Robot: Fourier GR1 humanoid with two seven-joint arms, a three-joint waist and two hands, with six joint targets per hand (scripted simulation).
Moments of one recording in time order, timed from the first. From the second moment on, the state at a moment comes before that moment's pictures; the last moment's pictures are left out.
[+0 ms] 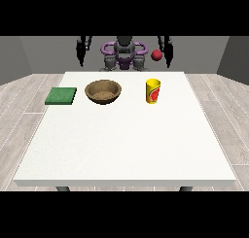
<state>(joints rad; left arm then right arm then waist) 0.02 0.09 -0.01 -1.57 0.02 0.01 0.00 0.00 -0.07 0.01 -1.56 0.00 0.02 0.01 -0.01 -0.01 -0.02</state>
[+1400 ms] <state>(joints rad) -0.19 0.11 0.05 -1.63 0.07 0.01 -0.17 -0.17 -0.10 -0.12 -1.55 -0.11 0.07 -0.17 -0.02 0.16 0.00</state>
